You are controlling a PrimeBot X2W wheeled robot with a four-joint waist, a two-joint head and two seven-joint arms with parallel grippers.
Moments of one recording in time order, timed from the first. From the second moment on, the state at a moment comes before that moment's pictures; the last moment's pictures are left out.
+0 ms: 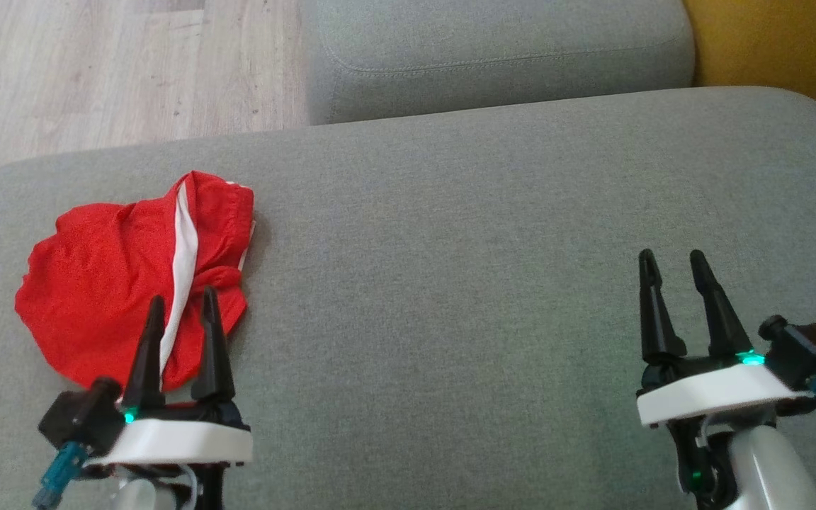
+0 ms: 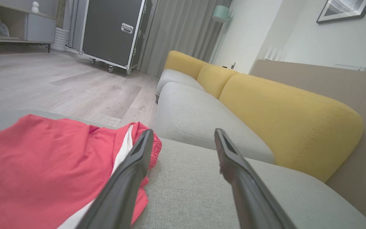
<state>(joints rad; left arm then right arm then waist) 0.00 0.09 -0.13 0.06 -0.48 -0.05 -0.13 -0.05 -0.04 0.06 0.14 0.35 0.13 -0.14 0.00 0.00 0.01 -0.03</state>
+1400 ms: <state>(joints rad) 0.01 0.10 -0.20 0.06 -0.17 0.02 -0.25 -0.05 -0.04 0.14 0.11 -0.03 0.13 -0.25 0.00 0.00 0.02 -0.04</state>
